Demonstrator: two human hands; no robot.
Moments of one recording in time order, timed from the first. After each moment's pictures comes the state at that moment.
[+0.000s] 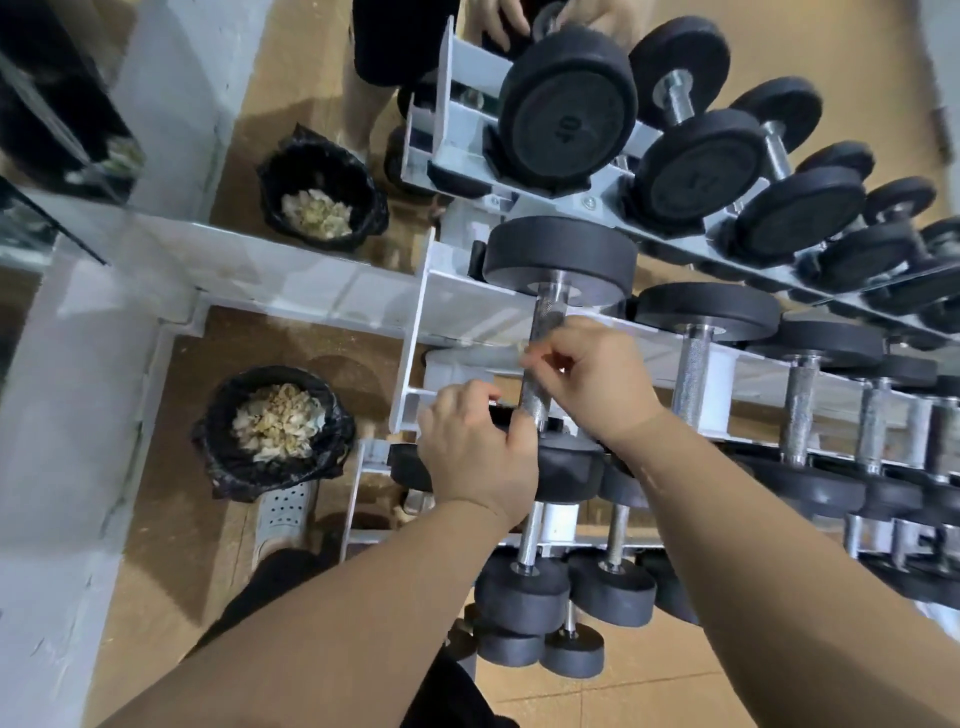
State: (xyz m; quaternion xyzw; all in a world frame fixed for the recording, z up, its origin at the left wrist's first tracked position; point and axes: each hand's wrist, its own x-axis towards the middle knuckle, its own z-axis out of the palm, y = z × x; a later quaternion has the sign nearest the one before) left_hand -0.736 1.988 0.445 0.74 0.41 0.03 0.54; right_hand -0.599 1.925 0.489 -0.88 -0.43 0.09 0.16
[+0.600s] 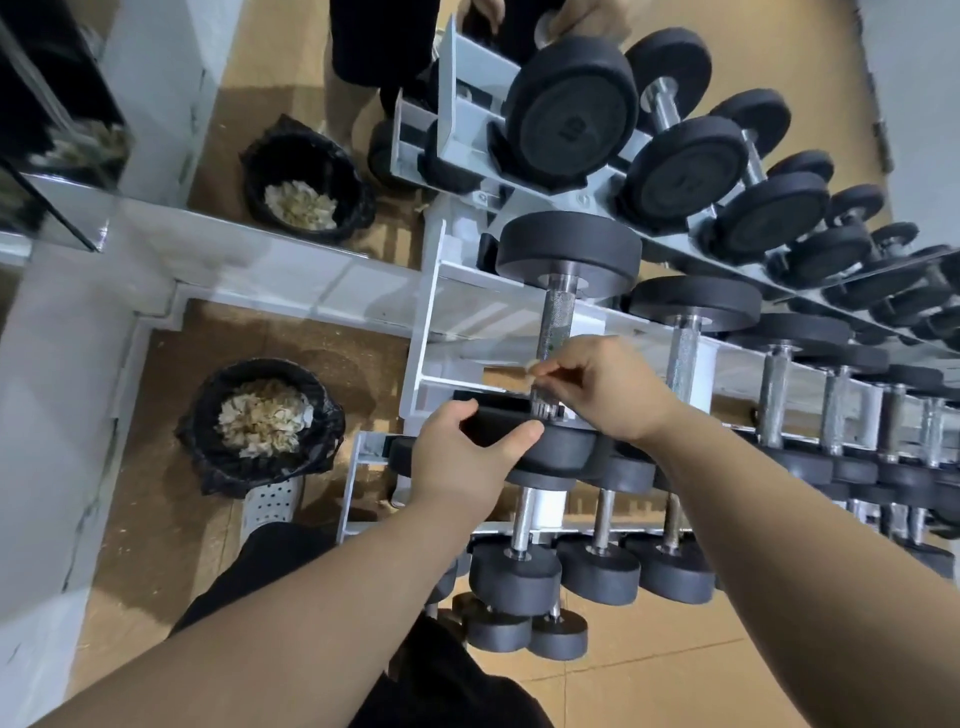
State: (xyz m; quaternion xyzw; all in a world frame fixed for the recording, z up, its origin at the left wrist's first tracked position) left_hand -0.779 2.010 0.444 0.53 0.43 -0.08 0.73; right_hand -0.610 1.917 0.508 -0.87 -0.44 0.21 0.08
